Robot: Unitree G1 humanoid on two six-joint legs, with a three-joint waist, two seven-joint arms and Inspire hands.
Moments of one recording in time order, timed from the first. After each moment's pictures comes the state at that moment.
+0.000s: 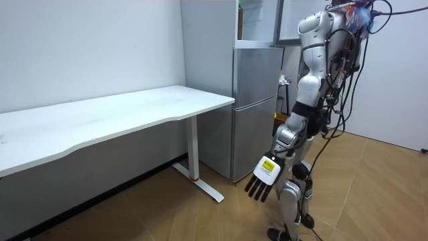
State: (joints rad) left arm 0.38 0.20 0.25 1.10 0.05 -0.05 0.16; right arm 0.14 -0.46 -0.57 -0.10 0.63 -0.13 -1.10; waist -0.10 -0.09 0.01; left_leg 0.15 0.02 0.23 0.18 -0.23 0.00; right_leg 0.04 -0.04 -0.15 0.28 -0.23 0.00
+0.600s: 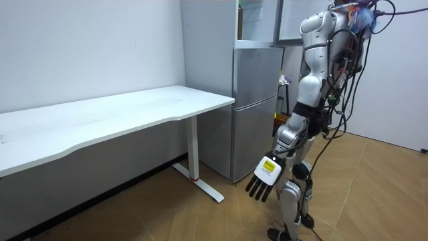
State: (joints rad) left arm 0.36 0.20 0.25 1.14 0.05 -0.09 0.16; right arm 0.16 -0.42 -0.48 -0.15 0.50 -0.13 -1.12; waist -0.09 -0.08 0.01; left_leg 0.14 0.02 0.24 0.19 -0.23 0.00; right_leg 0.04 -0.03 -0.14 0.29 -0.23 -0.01
